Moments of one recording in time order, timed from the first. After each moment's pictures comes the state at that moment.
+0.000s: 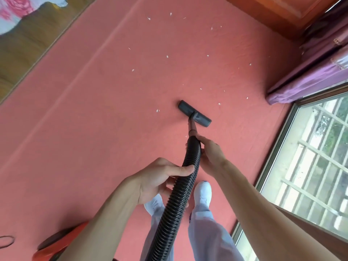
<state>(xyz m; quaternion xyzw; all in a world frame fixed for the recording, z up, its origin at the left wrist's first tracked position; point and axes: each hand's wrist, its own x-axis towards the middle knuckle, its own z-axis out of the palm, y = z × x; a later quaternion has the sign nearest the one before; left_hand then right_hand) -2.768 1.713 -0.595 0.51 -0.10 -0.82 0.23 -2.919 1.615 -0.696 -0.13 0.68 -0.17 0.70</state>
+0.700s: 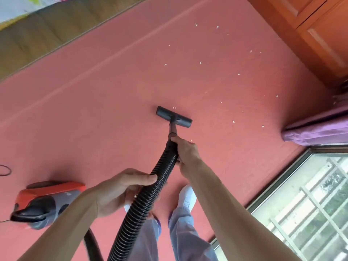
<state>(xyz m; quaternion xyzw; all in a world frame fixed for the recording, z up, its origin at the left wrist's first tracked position) -2.788 1.815 -0.583 0.51 0.01 -0.78 0.36 -2.877 1.652 -0.651 -0.29 0.66 0.00 0.69</state>
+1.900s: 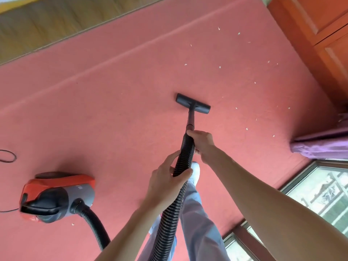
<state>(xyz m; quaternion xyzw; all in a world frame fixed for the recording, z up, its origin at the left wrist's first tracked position) -2.787 1.844 -0.615 0.75 -0.07 -0.51 0.41 -2.805 1.677 -0.695 -0.45 0.66 0.05 0.60</state>
